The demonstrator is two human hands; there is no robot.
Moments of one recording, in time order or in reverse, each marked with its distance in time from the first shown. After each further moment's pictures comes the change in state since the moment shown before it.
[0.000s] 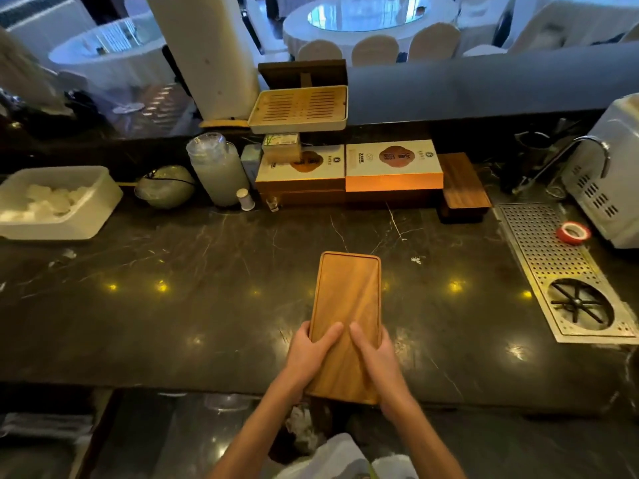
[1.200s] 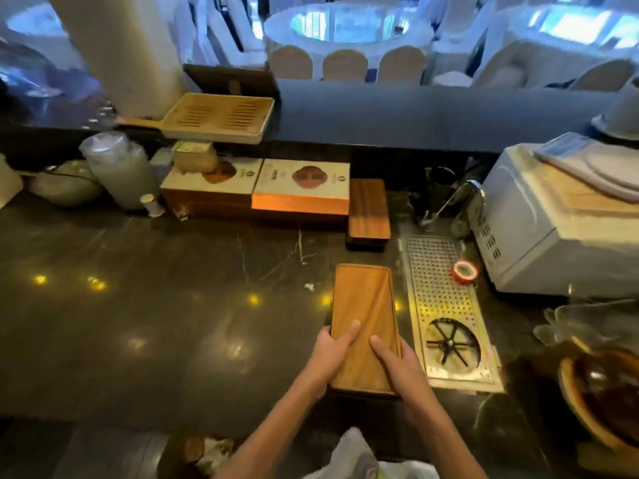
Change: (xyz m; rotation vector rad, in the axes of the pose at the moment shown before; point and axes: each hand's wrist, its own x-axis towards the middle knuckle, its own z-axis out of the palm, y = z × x) left_hand 0.059 0.083 0.305 -0.184 -0.128 -0.079; right_hand 0.059 -0.076 -0.310 -0.084 0.058 0.005
